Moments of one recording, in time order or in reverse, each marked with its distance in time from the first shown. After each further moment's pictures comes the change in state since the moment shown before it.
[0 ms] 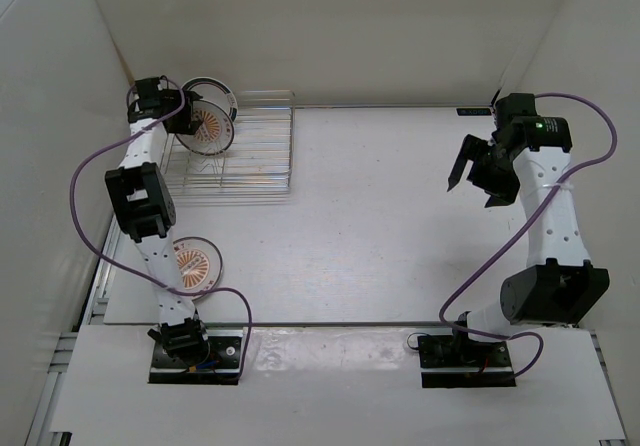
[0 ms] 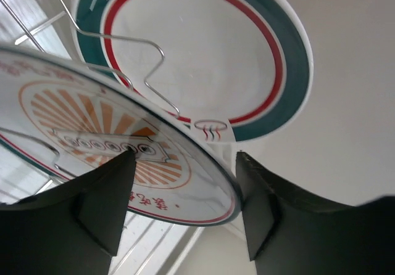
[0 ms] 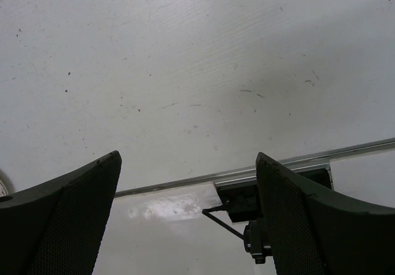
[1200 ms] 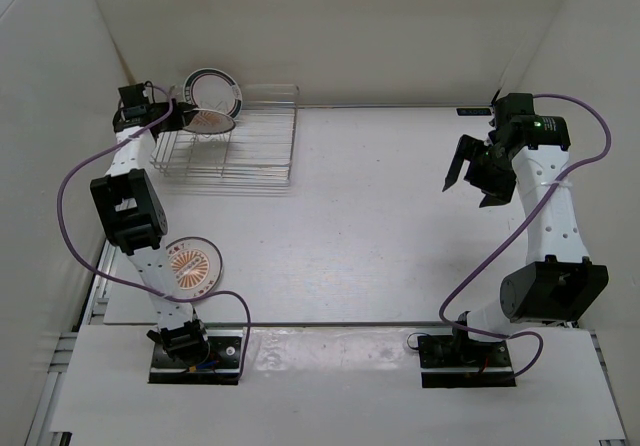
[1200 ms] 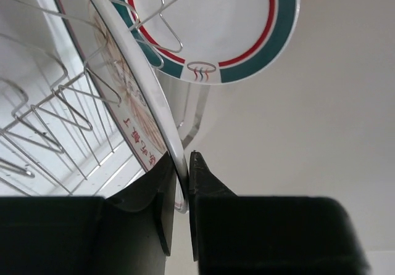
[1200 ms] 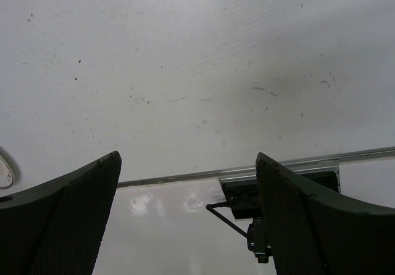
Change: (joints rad) left arm 0.051 -0.180 -0.228 0.084 0.174 -0.179; right arm 0.000 0.014 0.000 0.000 -0.061 -0.021
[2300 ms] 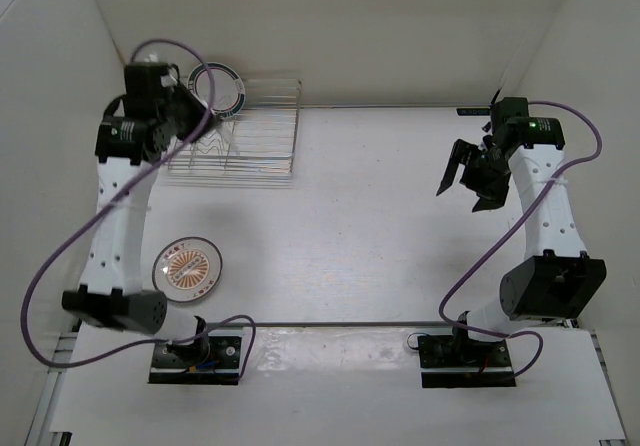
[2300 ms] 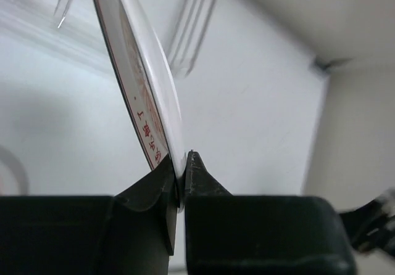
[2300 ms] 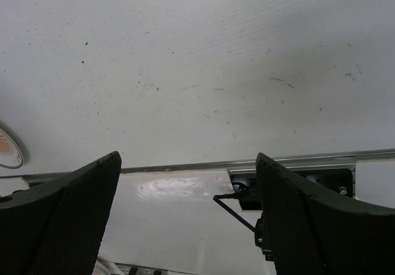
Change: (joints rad) left arm -0.317 -0.629 0.114 -0.669 -0.318 0.731; right arm 0.000 0.012 -0.037 0.000 -0.070 -0.005
